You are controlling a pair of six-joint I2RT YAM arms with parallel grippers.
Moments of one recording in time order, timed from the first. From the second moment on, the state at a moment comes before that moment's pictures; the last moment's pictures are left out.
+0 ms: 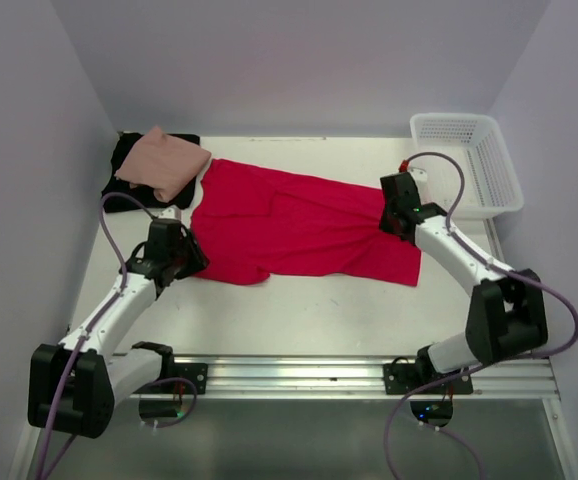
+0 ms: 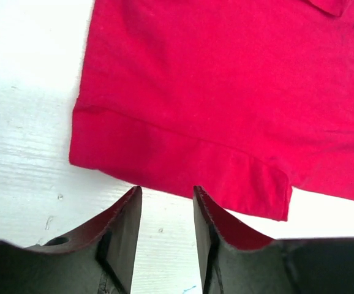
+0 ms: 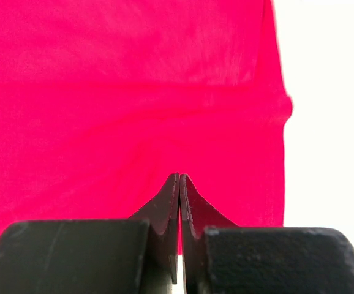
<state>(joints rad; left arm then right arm) -0.17 1.07 0.60 -0.38 0.00 -0.56 0.30 1.51 1.04 -0.48 0.40 0.49</state>
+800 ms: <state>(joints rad) -0.17 0.86 0.20 -0.09 0.10 -0.91 0.34 1.29 0.93 -0.47 0.31 0.47</state>
